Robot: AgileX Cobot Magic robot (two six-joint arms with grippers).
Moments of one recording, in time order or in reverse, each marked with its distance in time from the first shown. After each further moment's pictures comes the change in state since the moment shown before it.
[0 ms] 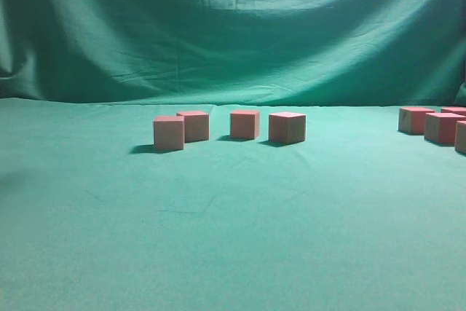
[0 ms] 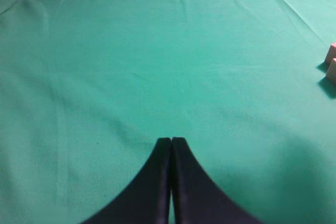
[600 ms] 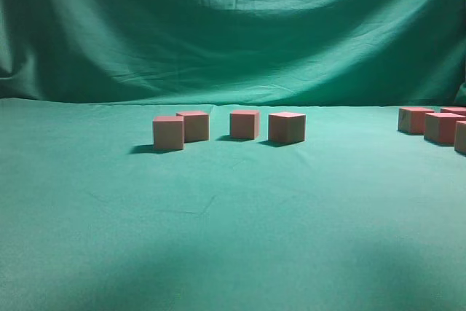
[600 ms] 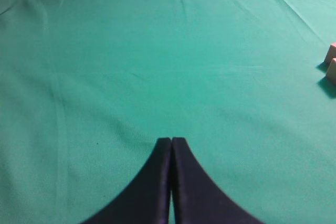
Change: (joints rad) left arm 0.000 0.000 0.000 0.000 0.000 0.000; right arm -0.235 -0.451 0.500 -0.015 0.009 0.006
